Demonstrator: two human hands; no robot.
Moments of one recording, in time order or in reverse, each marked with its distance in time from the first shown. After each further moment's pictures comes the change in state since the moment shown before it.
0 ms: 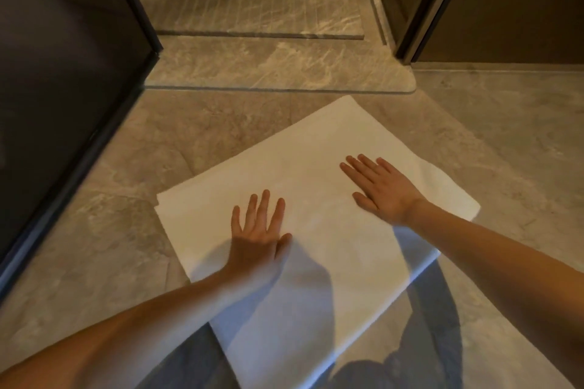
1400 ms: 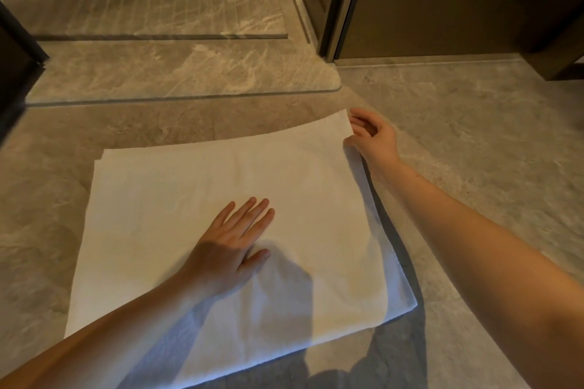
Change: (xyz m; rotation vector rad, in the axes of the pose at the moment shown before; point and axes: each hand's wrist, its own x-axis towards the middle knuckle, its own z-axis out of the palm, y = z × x) left_hand 0.060 0.035 0.006 -0.048 0.167 0.562; right_hand -0.005 0.089 -0.036 1.554 0.718 0.715
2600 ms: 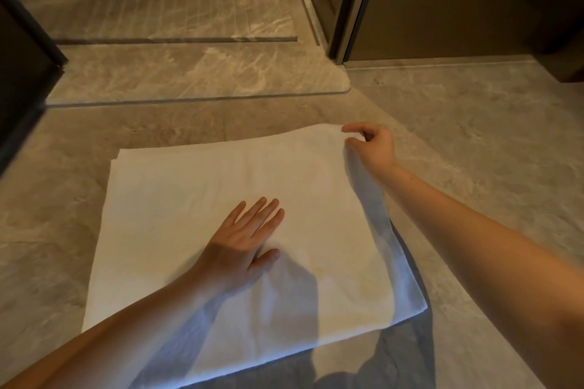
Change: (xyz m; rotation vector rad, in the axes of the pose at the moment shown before) left_hand 0.000 -0.001 0.000 0.002 -0.019 0.010; right_hand -0.005 0.000 0.019 -0.280 -0.021 -0.080
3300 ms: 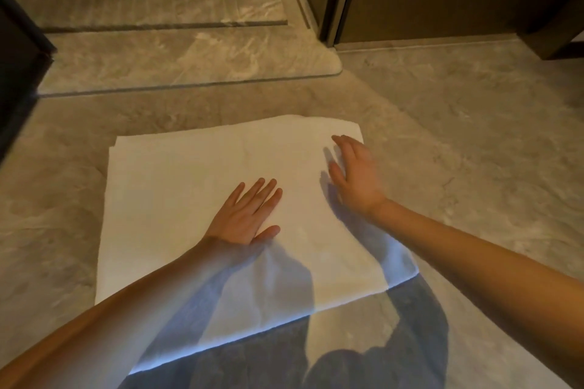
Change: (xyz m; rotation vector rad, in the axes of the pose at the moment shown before) left_hand 0.006 0.001 -0.003 0.133 -0.134 -0.025; right_hand -0.097 0.019 0.006 -0.615 -0.116 -0.296
